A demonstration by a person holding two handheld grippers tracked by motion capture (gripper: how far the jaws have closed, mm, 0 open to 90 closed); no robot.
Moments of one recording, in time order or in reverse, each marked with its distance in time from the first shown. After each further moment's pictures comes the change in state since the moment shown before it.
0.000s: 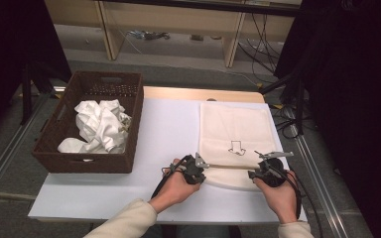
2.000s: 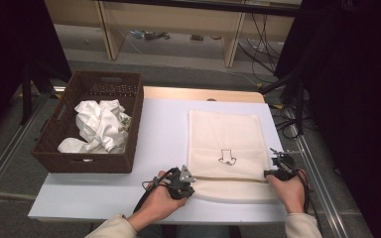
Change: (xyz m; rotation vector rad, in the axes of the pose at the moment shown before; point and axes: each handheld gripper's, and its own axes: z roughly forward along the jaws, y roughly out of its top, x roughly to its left) left arm -0.013 -0.040 -0.036 0.024 -0.038 0.008; right arm -0.049 -0.007 0.023 0.087 -0.112 0.176
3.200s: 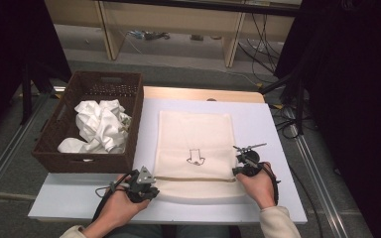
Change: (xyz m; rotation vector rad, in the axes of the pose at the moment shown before) left arm 0.038 -0.066 -0.067 0.012 0.103 -0.077; right arm 0.090 0.025 0.013 0.037 0.105 -0.204
